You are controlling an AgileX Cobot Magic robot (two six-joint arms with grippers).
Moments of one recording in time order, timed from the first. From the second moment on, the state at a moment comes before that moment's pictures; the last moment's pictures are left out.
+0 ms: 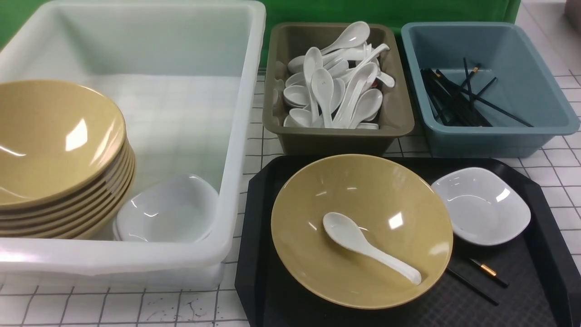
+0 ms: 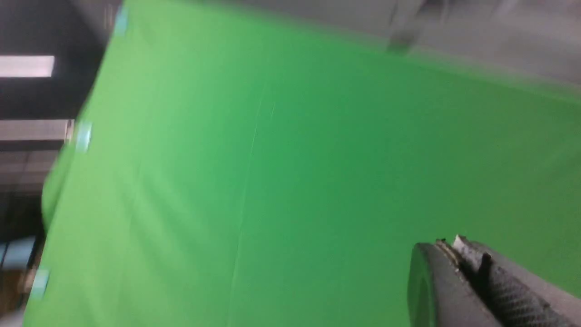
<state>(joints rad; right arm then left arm) -0.01 0.10 -0.49 0.01 0.12 0.17 0.02 0.31 -0.65 0.05 0.00 -0.29</state>
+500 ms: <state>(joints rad) -0.01 0.56 -0.52 0.27 0.82 -0.38 -0.41 1.17 -1.08 -0.35 0.83 0.16</state>
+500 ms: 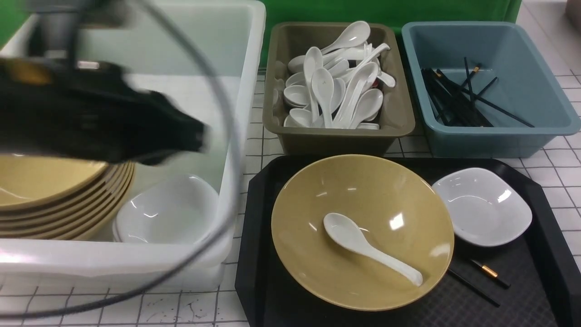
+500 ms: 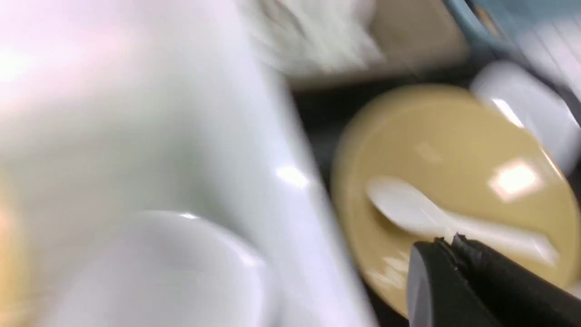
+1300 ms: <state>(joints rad) 0.09 0.59 -0.36 0.43 0.64 -0.48 -0.70 2.15 -1.78 -0.10 1.19 0.01</state>
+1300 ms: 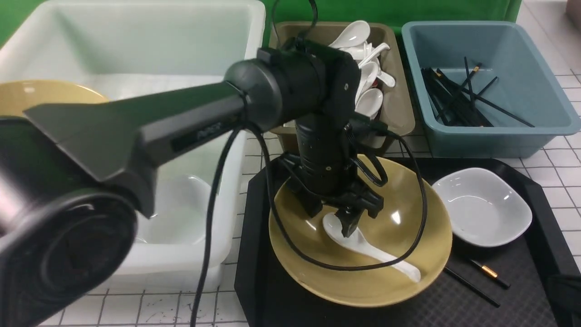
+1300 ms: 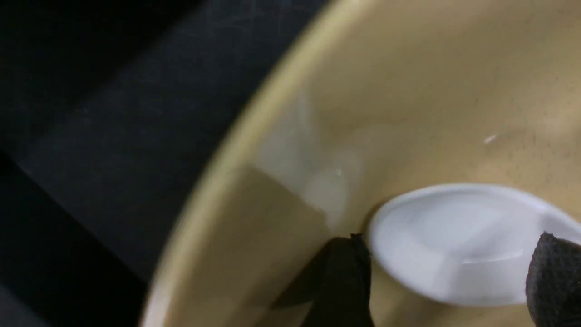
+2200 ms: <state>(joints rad) 0.09 0.59 -0.36 0.43 0.63 -0.48 -0.68 2.13 -2.04 -0.13 1.14 0.06</state>
